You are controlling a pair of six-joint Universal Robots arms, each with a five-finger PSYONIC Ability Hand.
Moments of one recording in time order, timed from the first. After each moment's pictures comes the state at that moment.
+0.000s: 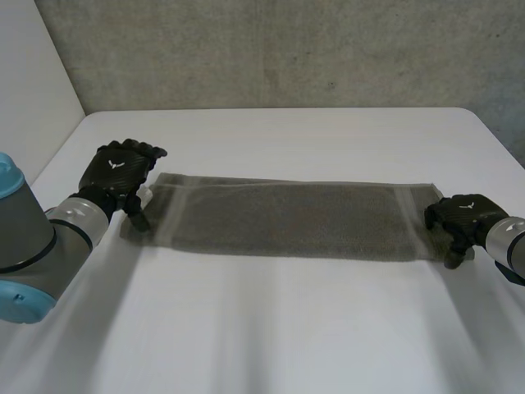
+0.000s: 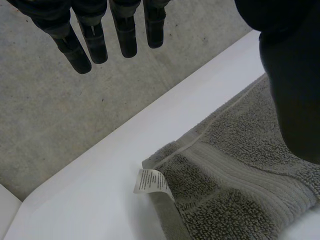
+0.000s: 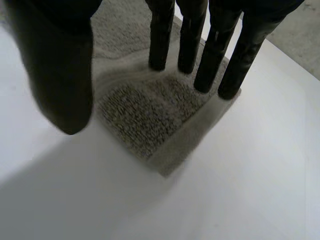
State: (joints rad) left arm 4.50 -1.96 -1.67 3.49 -1.34 3.48; right arm 1.54 -1.08 1.57 0.08 1.26 2.53; left_hand 0.27 0.26 0.25 0.26 0.22; right_hand 0.54 0.55 0.54 0.54 0.38
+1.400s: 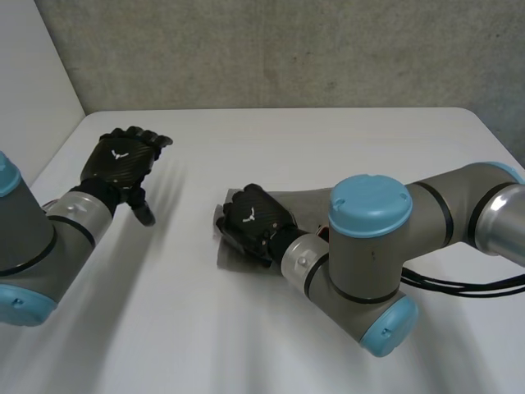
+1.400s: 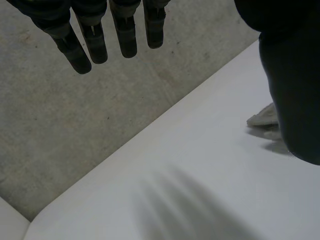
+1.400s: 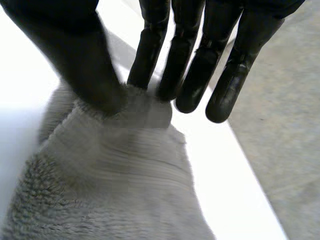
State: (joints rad) left arm 4.47 -1.89 -1.69 3.50 -1.36 3.48; right arm 2.31 -0.90 1.28 -0.14 1.31 2.45; left_hand 0.27 0.26 0.25 0.26 0.22; right_hand 0.79 0.79 0.81 0.81 0.61
